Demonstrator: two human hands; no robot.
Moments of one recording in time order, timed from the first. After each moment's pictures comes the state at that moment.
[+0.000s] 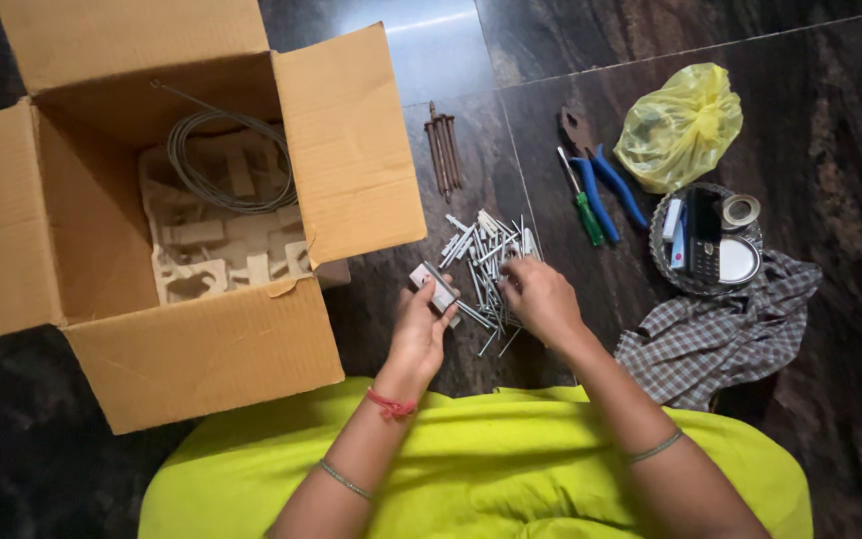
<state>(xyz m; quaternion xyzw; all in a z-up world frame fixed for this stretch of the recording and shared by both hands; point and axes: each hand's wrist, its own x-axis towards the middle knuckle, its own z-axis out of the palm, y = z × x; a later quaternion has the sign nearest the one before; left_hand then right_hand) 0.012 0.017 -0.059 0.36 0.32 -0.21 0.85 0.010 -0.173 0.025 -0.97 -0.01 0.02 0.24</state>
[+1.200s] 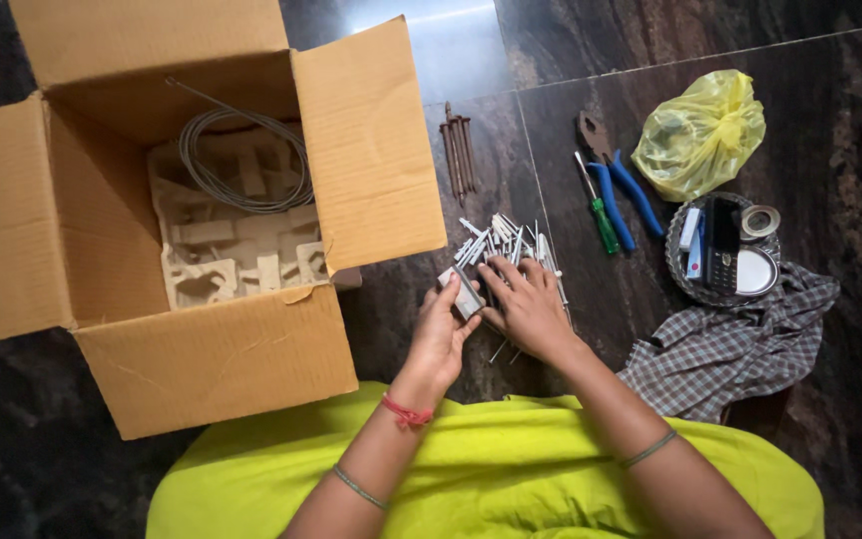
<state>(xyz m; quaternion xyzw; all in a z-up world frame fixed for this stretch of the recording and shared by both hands) 0.013 0.010 -0.038 0.36 0.31 -0.26 0.84 0.009 -0.152 -0.002 -0.98 -0.17 -0.01 0.09</state>
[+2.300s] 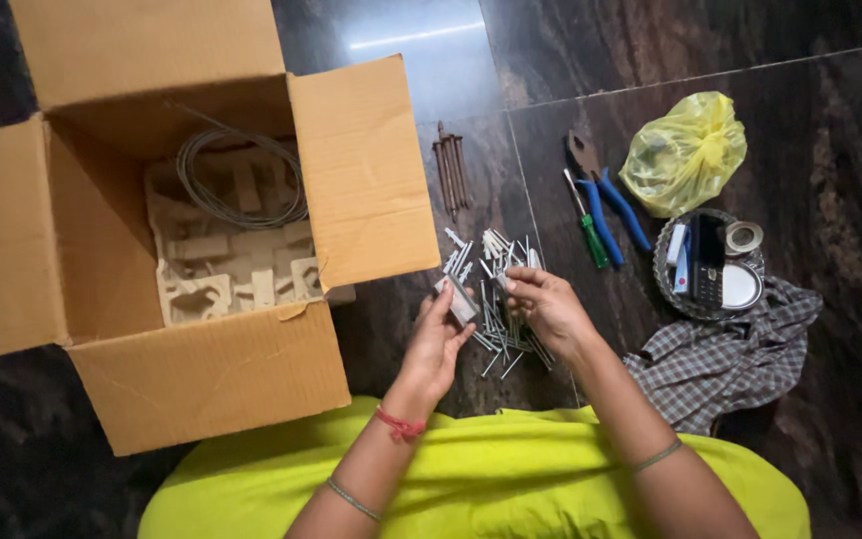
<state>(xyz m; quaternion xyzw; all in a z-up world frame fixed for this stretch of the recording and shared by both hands) 0.017 0.011 -0.022 0.36 0.28 -0.26 0.85 0.035 -0.197 -0.031 -0.53 0.31 0.18 0.77</state>
